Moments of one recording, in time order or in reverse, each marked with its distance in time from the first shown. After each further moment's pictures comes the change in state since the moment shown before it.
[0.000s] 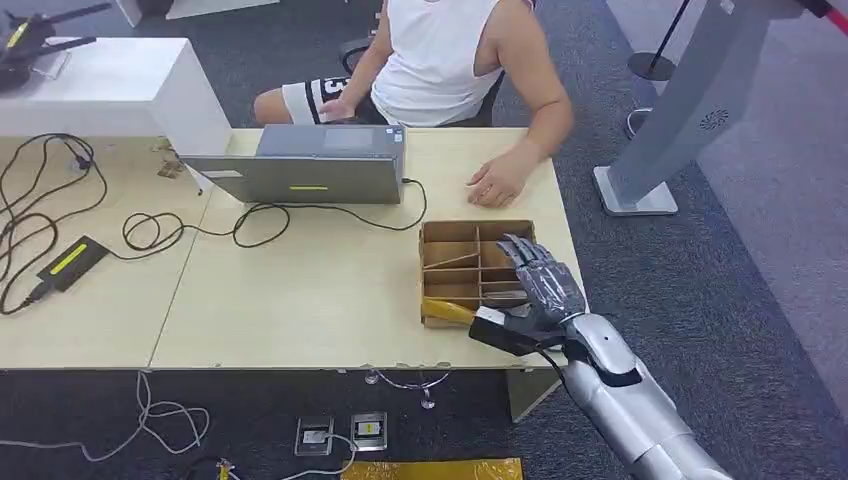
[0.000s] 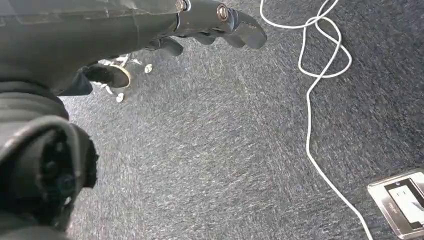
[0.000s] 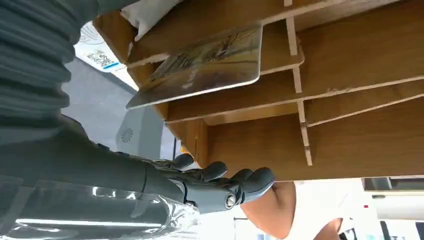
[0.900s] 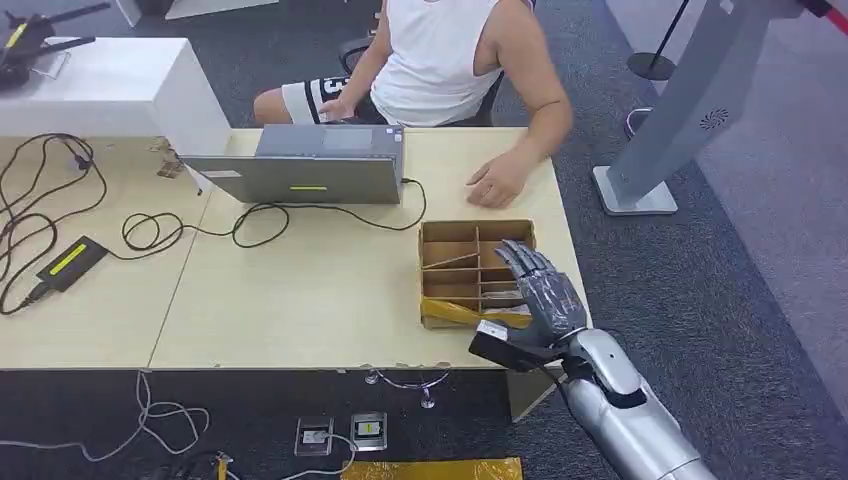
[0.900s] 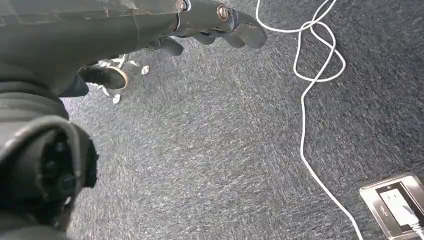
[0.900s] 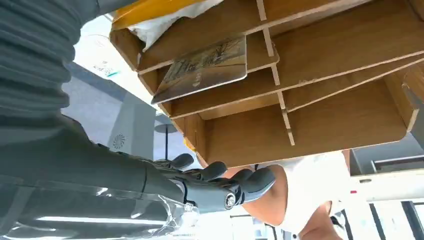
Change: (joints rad) left arm -0.017 0.006 0.000 0.000 0.003 -0.008 0.000; right arm 0.094 -0.048 0.000 -0.172 -0.040 -0.010 0.019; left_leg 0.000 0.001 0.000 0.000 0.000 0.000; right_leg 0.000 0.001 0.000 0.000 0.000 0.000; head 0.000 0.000
